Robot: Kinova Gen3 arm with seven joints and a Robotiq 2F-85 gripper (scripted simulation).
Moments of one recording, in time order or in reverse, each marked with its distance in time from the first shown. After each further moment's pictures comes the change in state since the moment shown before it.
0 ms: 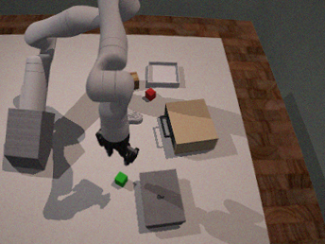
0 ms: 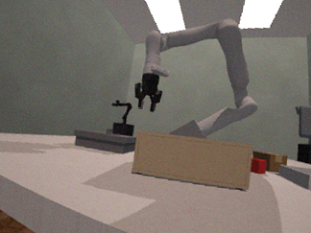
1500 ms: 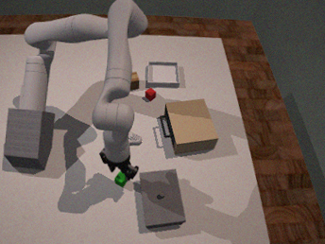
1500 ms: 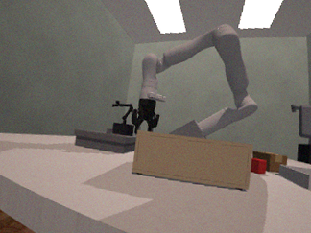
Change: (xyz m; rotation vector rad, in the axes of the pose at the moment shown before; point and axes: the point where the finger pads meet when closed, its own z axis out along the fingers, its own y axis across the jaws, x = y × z) arm 0.000 -0.001 0.111 0.000 0.000 0.000
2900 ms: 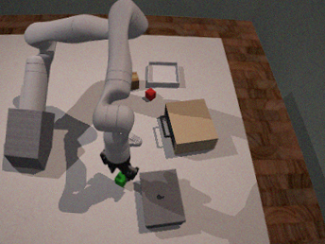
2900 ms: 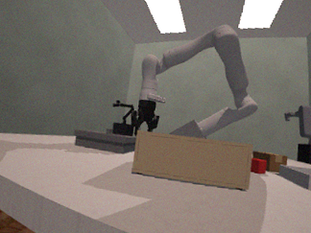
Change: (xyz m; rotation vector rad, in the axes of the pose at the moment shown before) arm 0.000 0.000 0.006 0.000 0.000 0.000
